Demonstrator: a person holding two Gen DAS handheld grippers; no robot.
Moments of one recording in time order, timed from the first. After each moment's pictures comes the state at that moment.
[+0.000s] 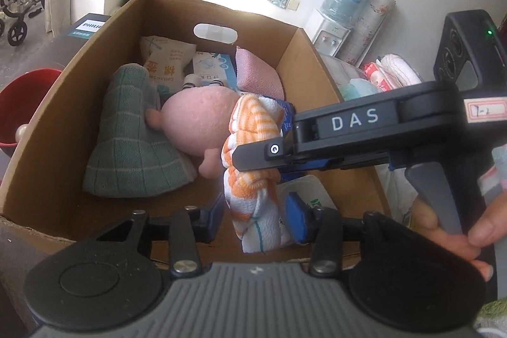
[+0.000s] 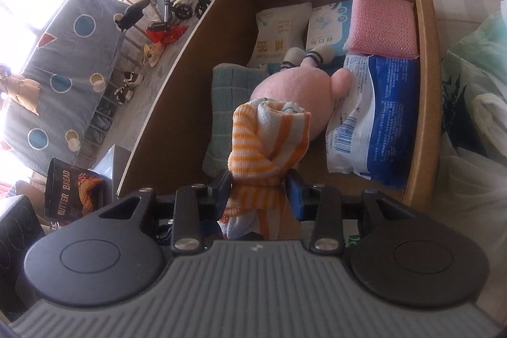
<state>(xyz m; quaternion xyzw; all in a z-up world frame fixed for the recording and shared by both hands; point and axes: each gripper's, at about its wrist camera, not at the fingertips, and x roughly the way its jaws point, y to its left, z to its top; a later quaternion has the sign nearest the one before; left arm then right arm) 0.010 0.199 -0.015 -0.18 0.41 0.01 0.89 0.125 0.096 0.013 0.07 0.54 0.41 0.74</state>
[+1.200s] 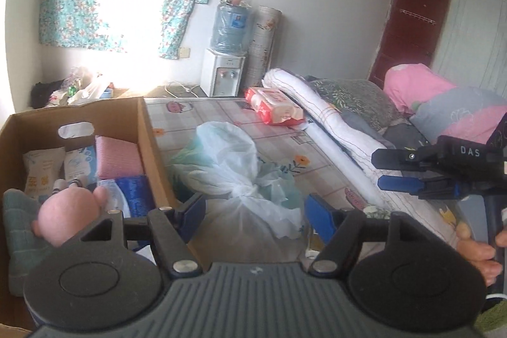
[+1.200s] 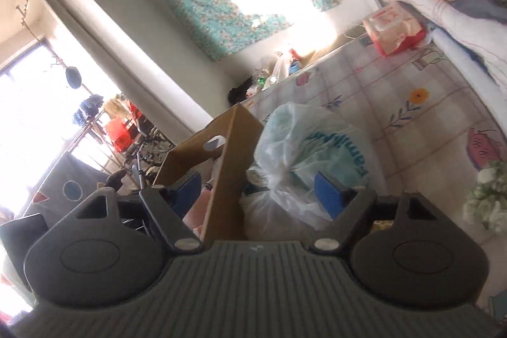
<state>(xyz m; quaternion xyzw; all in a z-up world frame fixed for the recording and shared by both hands) 0.025 0.052 0.044 -0.04 0.31 -0.16 0.94 0.039 -0.235 0.046 0.28 0.32 0.24 0.87</state>
